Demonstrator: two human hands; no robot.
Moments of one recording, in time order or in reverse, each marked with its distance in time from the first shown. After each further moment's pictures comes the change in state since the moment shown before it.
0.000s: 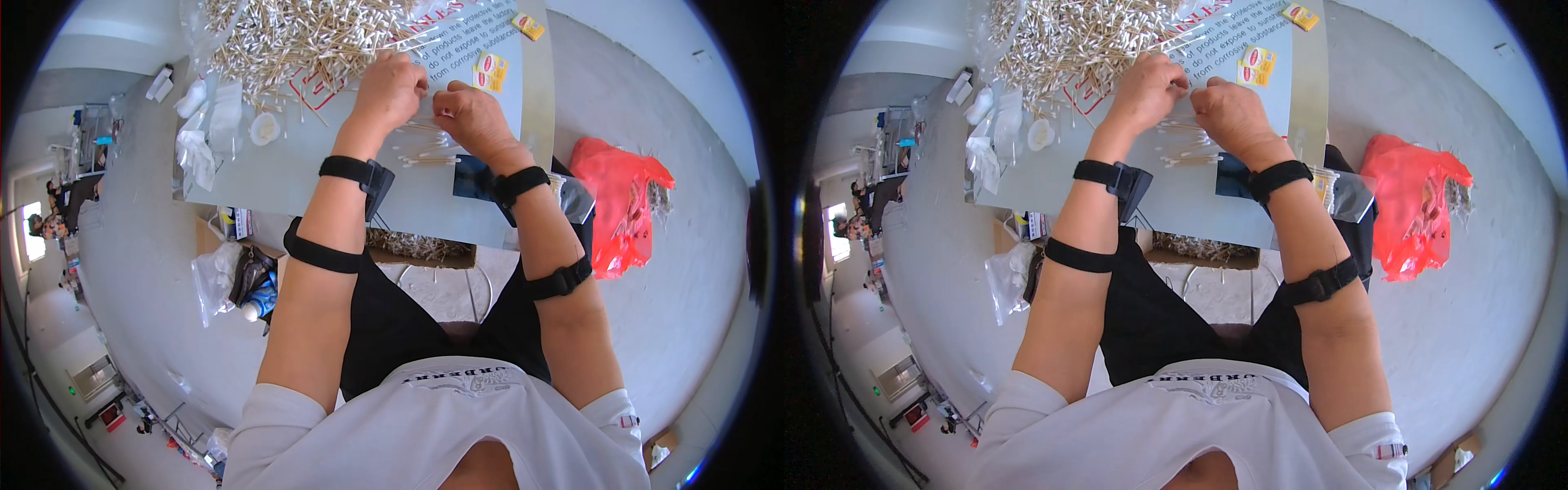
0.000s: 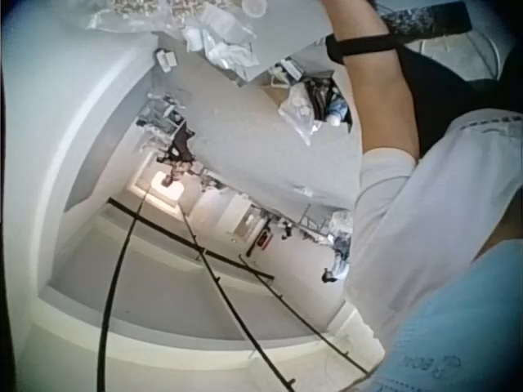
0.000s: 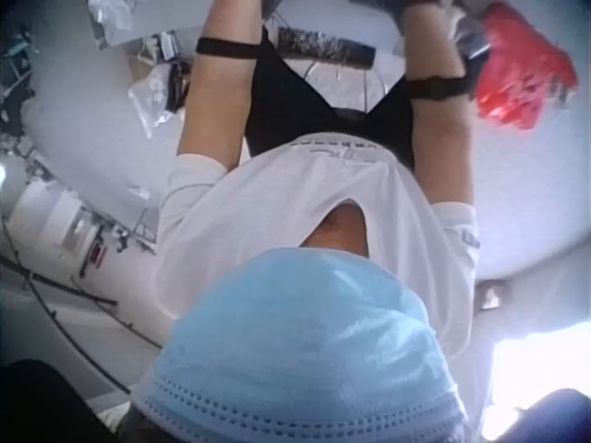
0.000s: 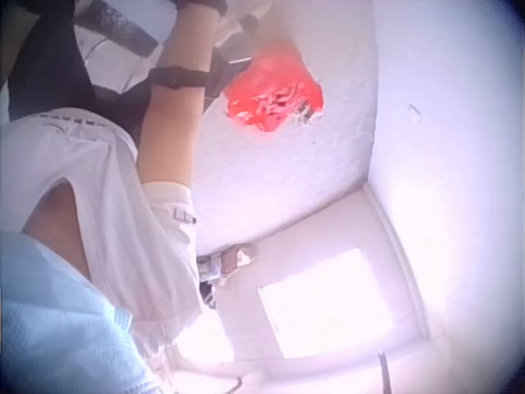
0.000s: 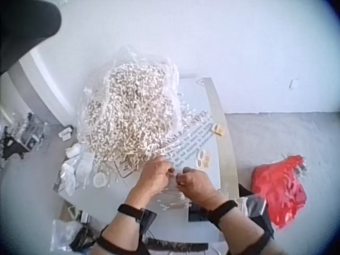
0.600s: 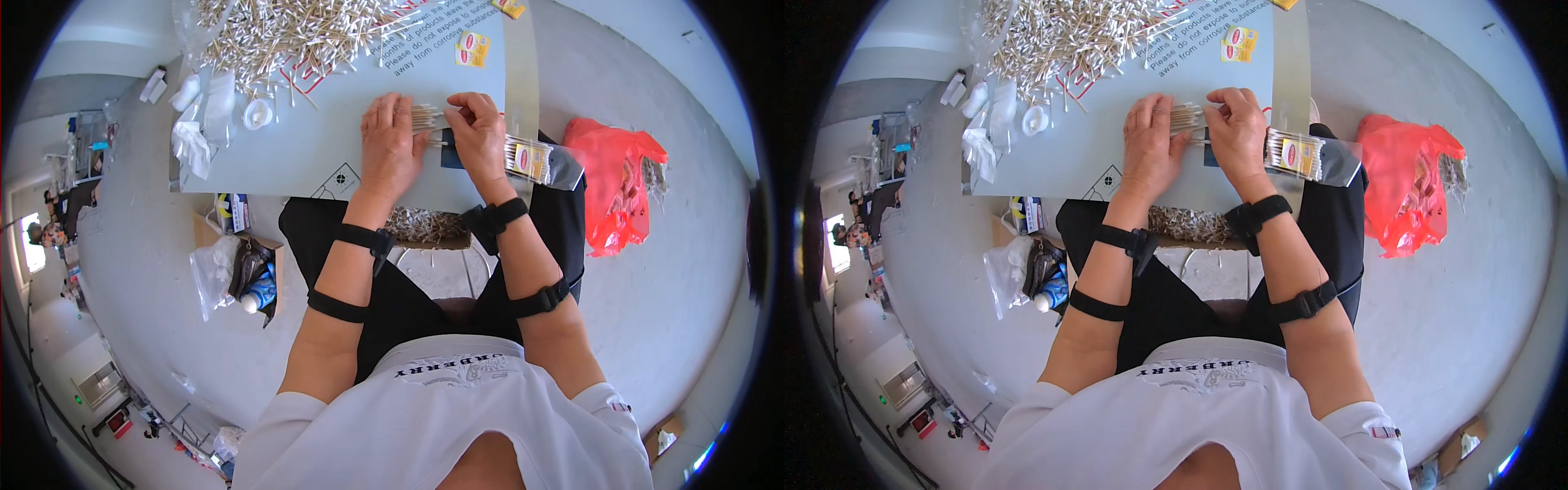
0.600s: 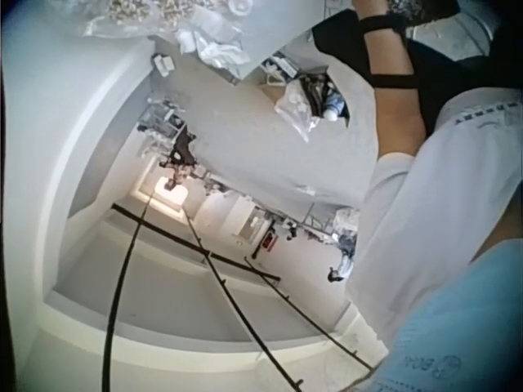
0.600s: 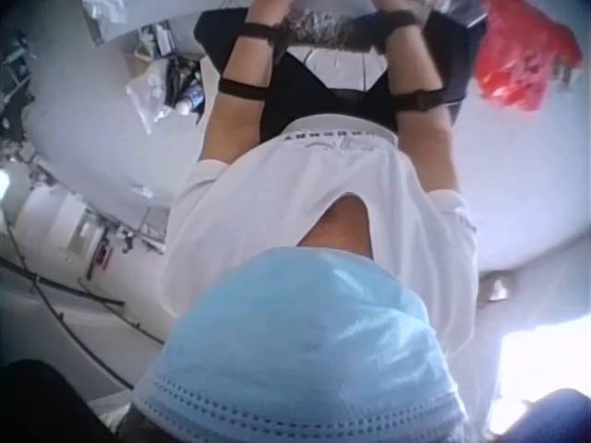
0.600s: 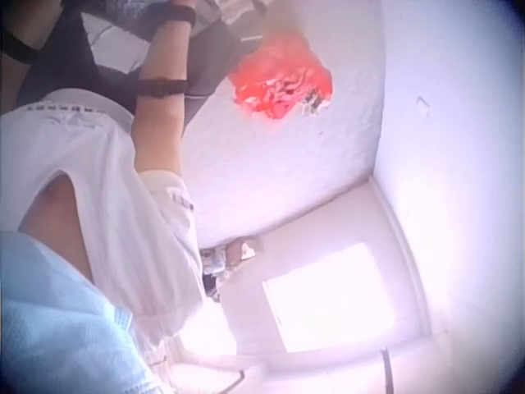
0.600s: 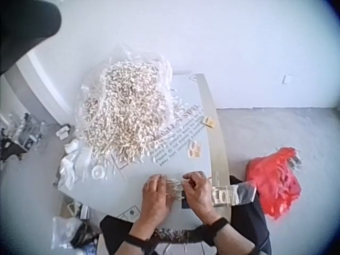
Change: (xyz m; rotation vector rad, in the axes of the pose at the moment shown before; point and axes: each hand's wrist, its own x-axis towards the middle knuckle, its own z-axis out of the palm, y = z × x) left_hand -0.103 0.063 0.019 -0.009 0.060 -0.160; right_hand -0.063 -0.026 0.015 0.518 0.463 0.401
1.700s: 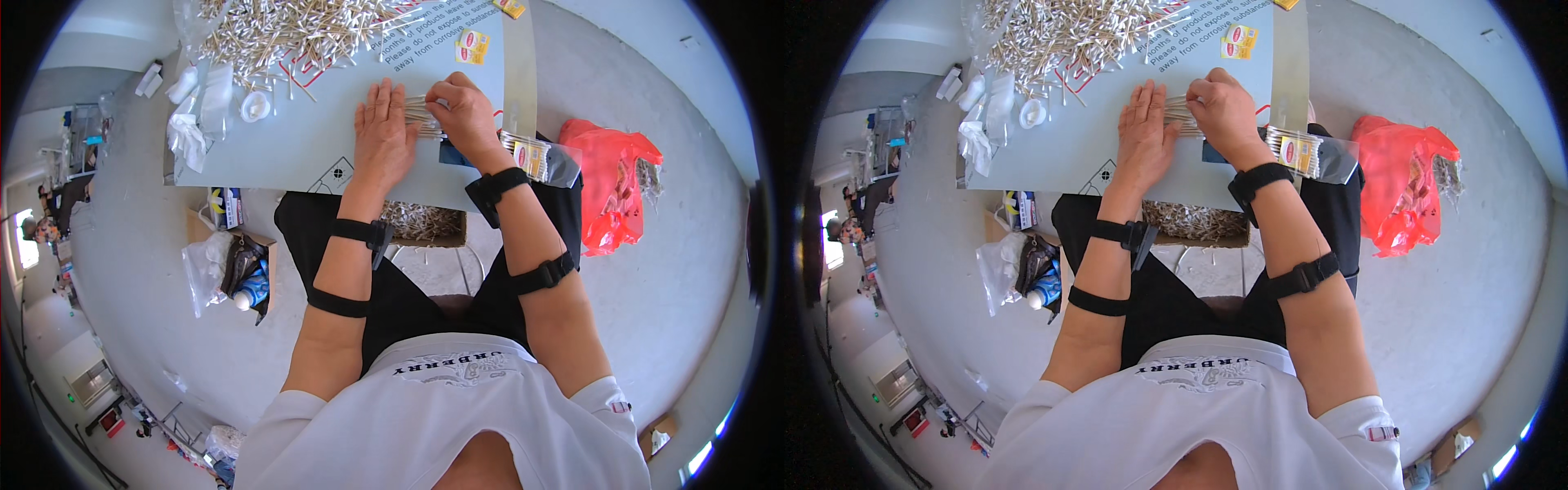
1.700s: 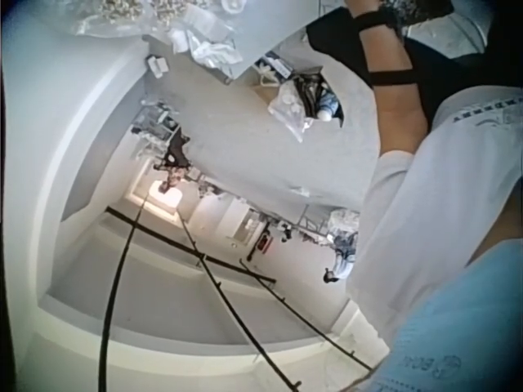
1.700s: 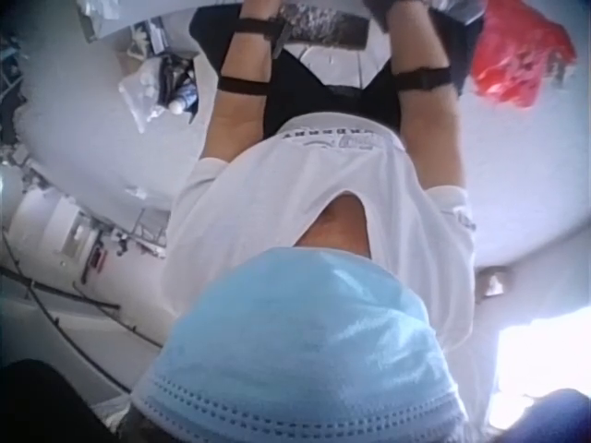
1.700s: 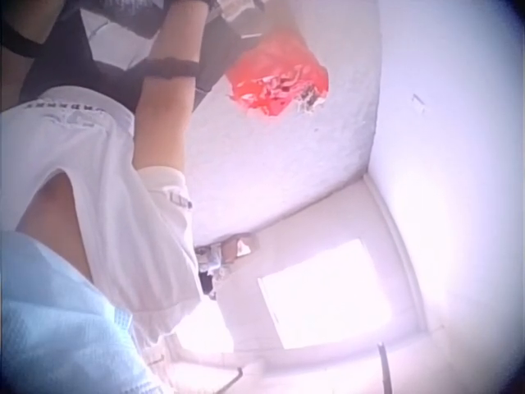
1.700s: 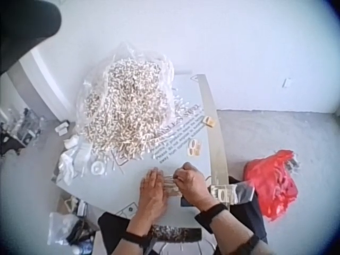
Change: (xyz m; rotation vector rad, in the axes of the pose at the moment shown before) left_hand -0.002 -0.013 0.007 0.044 -0.107 -0.113; right_hand 0.025 -0.004 0.004 -0.316 -0.255 -0.258
